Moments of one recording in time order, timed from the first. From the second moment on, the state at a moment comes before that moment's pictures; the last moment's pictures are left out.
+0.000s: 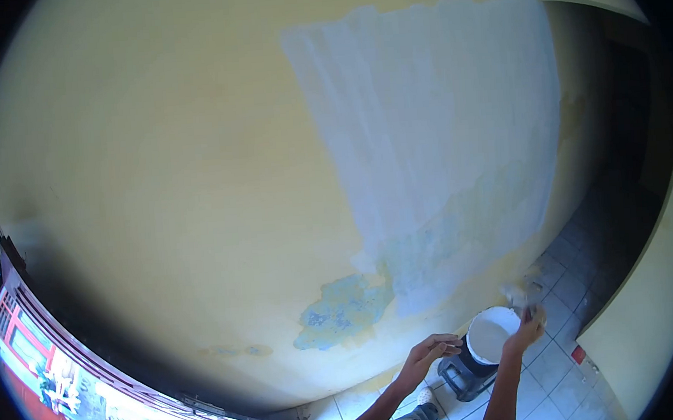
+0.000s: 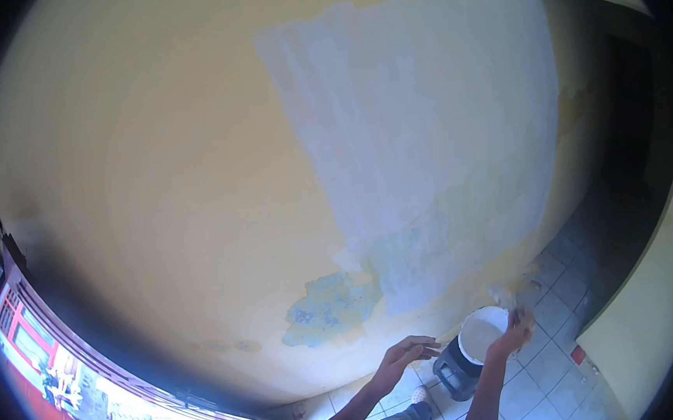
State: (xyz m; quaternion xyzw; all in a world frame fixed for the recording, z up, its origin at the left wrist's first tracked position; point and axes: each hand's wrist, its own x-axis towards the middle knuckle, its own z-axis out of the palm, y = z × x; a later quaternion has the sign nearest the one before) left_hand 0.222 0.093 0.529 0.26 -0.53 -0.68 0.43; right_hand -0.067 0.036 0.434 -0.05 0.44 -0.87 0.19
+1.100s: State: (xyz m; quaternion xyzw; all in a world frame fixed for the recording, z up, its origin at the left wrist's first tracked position) left_hand 0.263 -0.097 0.614 0.26 -0.53 -0.45 0.67; right_hand 0.126 -0.206 1.043 -0.77 -0.05 -0.62 -0.17
